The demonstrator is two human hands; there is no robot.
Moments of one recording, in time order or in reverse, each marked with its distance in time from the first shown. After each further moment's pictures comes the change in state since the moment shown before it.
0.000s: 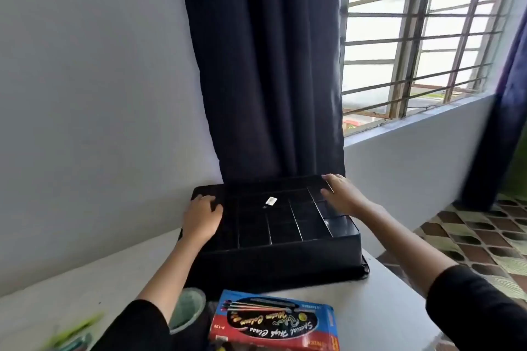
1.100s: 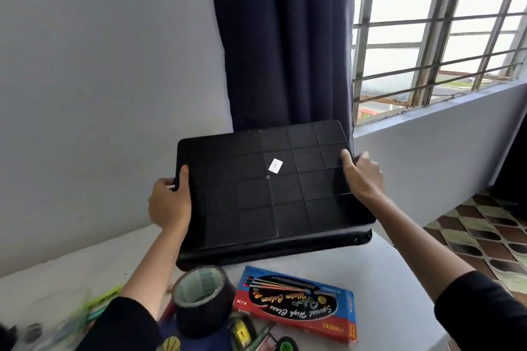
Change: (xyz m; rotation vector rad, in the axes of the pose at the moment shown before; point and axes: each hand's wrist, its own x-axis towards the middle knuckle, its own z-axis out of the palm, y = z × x) left_hand -0.027 -0.027 -0.060 -0.369 0.628 -0.374; right_hand -0.028 -0.048 -0.013 0.310 0.390 0.258
